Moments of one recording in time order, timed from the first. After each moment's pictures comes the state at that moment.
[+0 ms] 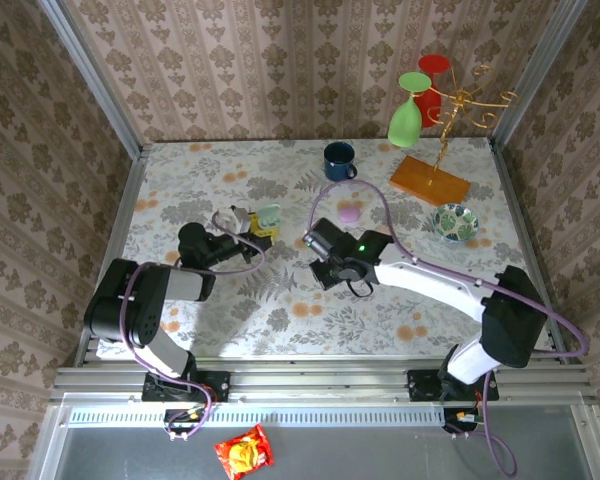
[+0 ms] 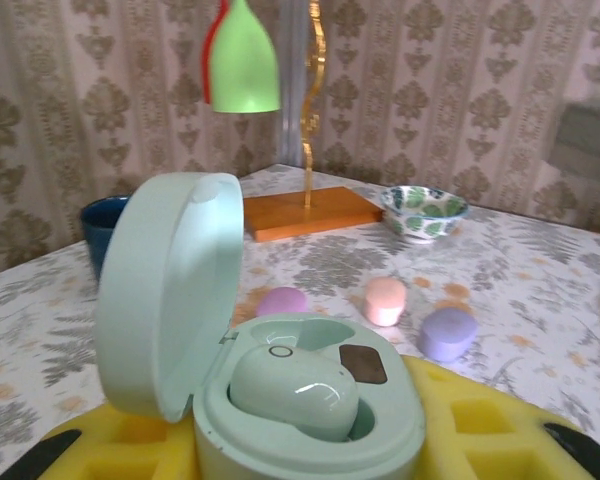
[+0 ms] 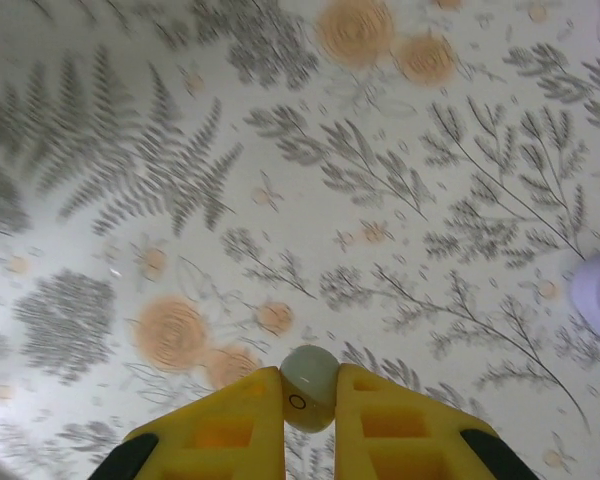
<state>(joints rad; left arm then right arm) -0.28 1.60 0.45 1.18 0.90 -0.05 0.86 1.53 1.20 -0.74 0.14 0.36</state>
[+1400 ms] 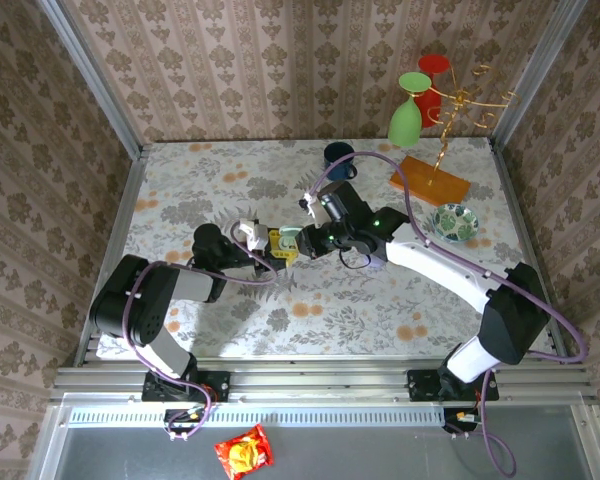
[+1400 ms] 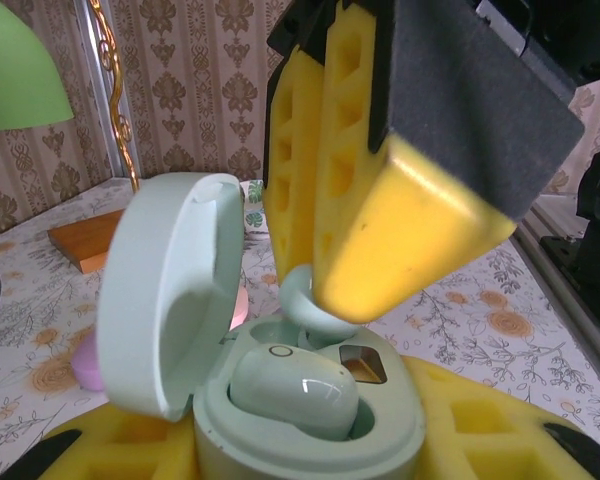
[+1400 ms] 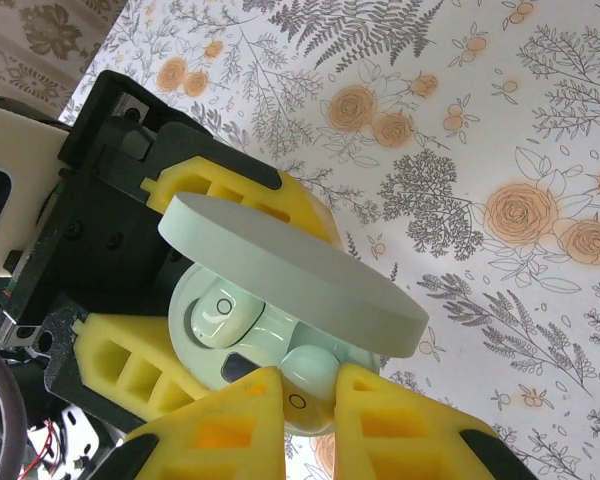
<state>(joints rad) -0.39 1.62 0.47 1.18 1.10 0.00 0.72 1.56 1.30 -0.54 -0.23 0.35</state>
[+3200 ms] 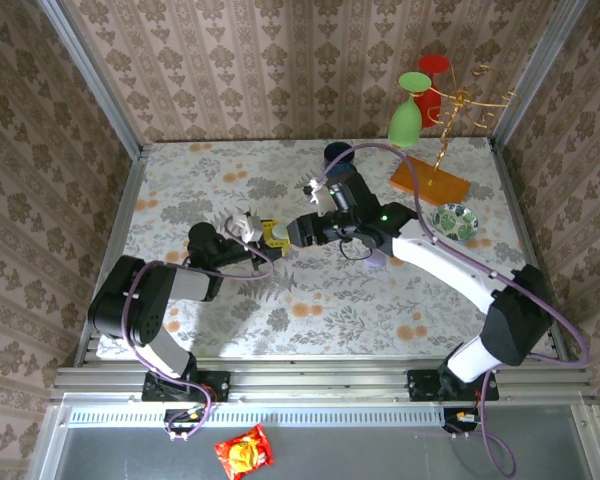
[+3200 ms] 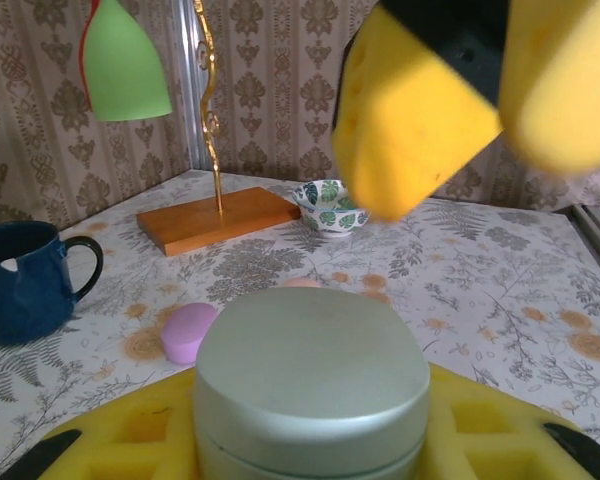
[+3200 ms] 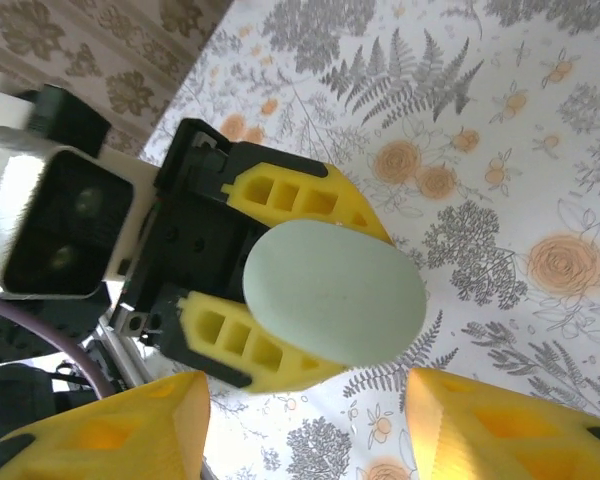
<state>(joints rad) -0.35 1.61 0.46 1.18 0.97 -0.02 0.67 1.52 1.29 -0.44 -0.34 0.43</state>
